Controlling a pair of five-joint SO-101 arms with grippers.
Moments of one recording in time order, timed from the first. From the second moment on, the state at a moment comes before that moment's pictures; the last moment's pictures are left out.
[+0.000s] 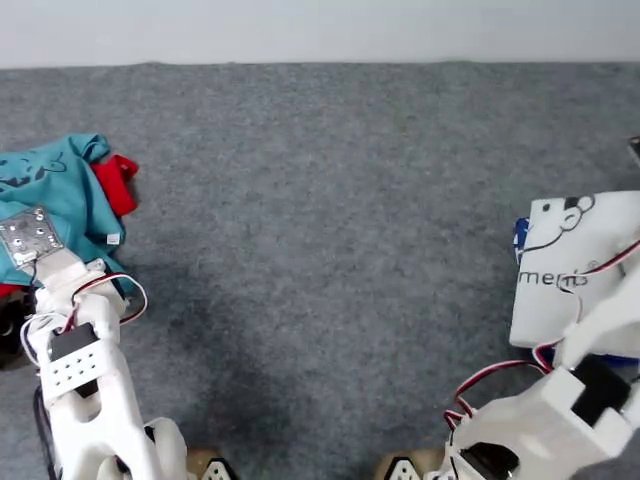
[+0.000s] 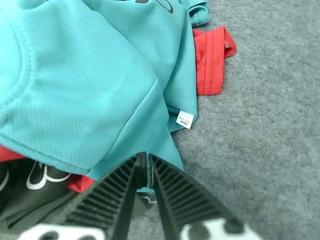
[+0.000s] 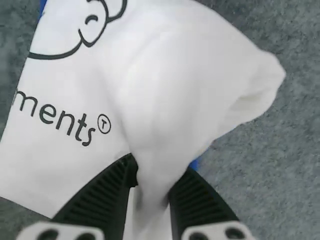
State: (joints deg) left arm -31.3 -39.9 70.5 24.9 11.6; right arm 41.3 10.0 -12.9 76.8 53.4
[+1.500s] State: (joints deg) left arm -30.2 -39.9 71.1 24.8 11.3; right arm 31.4 10.3 -6.9 100.2 36.0
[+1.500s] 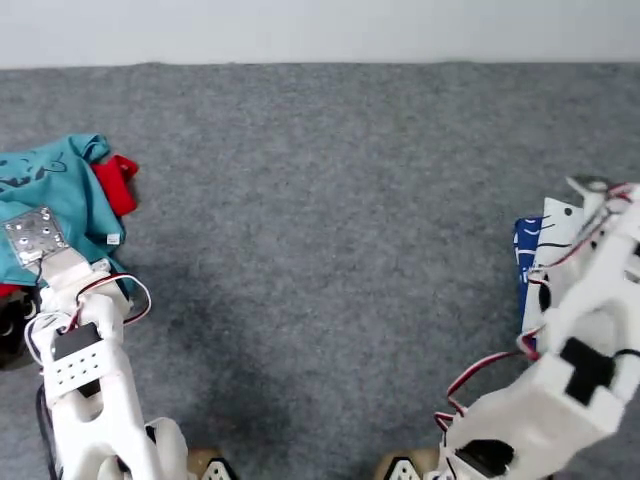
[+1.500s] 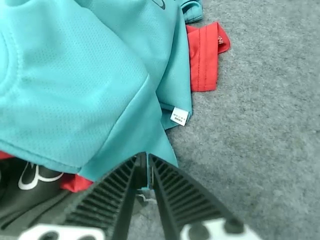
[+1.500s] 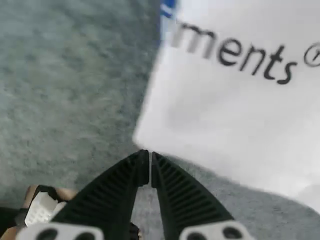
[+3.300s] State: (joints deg) left arm -23.7 4.3 21.0 69.5 -36.4; right arm 18.6 -50.5 36.6 100.5 22.5
